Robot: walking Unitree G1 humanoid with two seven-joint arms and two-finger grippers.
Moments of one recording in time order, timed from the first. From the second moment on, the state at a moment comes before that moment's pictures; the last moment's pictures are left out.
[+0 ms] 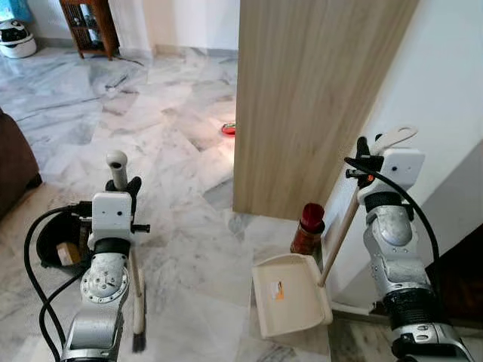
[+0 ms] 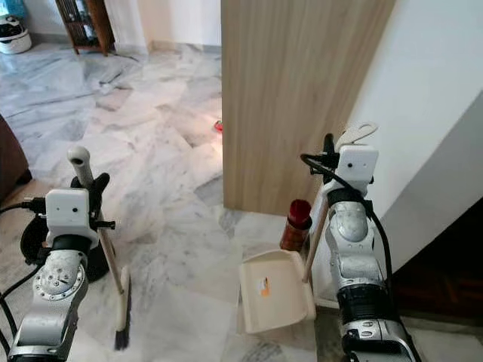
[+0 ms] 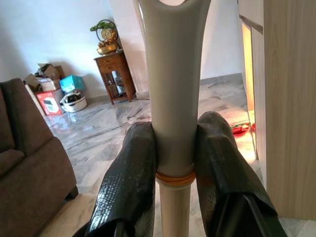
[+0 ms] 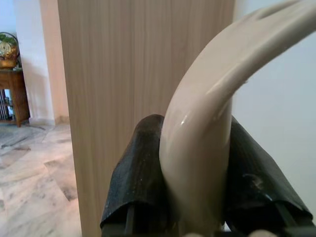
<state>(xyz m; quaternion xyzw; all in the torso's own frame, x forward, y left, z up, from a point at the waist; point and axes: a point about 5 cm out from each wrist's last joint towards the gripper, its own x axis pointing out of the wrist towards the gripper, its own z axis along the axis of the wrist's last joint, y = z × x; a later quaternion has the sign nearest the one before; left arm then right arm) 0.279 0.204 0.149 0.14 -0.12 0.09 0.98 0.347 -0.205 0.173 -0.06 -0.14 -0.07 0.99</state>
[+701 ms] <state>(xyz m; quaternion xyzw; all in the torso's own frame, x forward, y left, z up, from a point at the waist) 0.252 0.217 0.142 0.15 -0.10 0.12 0.98 0.348 -0.180 0.176 -0.05 -0.14 -0.02 0.99</state>
